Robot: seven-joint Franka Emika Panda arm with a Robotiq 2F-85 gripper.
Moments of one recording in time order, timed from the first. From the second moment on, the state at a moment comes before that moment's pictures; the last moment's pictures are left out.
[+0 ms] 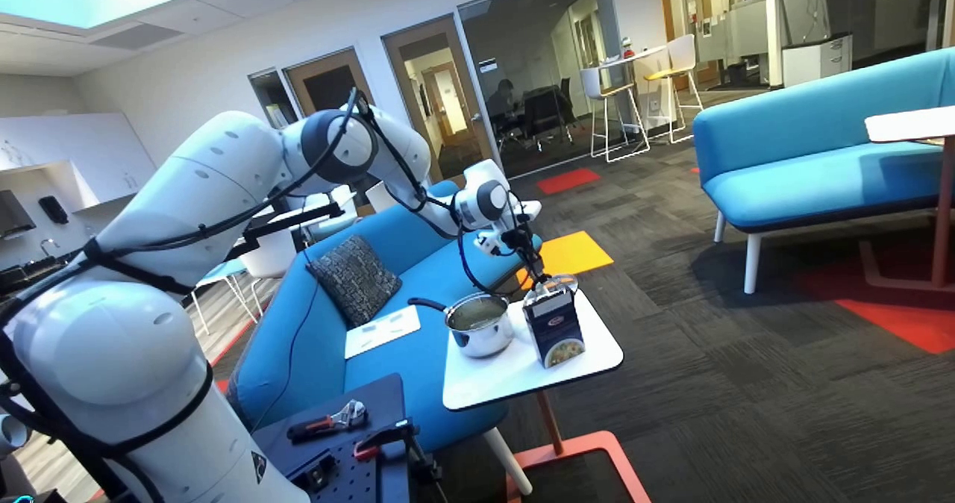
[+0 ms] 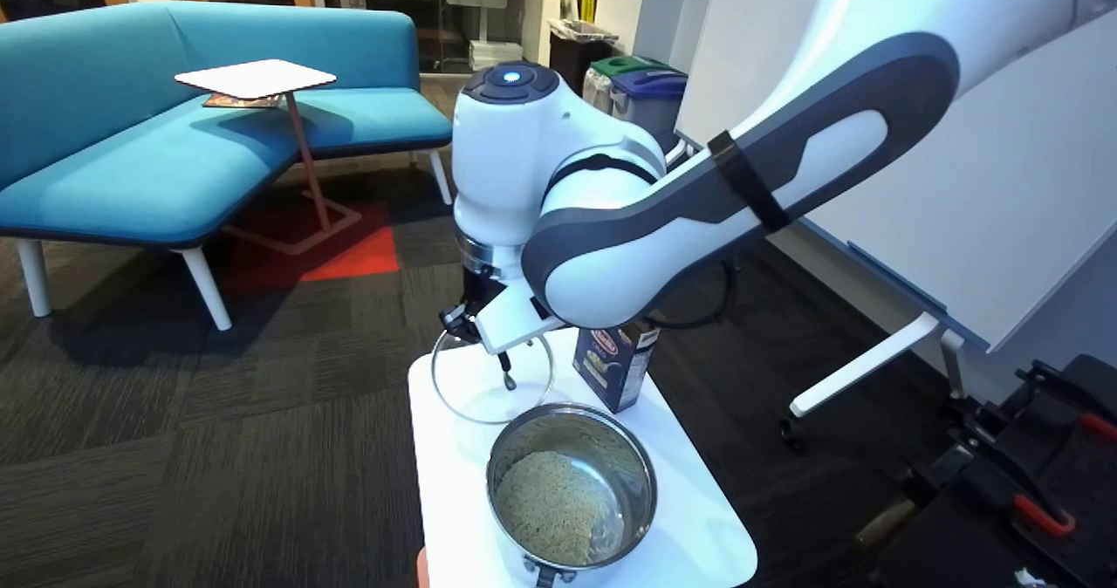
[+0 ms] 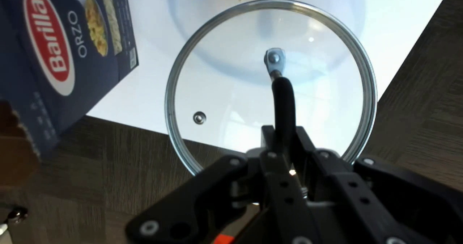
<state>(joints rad) 0.74 1.03 -0.08 -1.36 -0.20 2.49 0.81</state>
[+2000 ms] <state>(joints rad) 0.65 1.07 0.07 -1.16 -0.10 2.29 0.67</state>
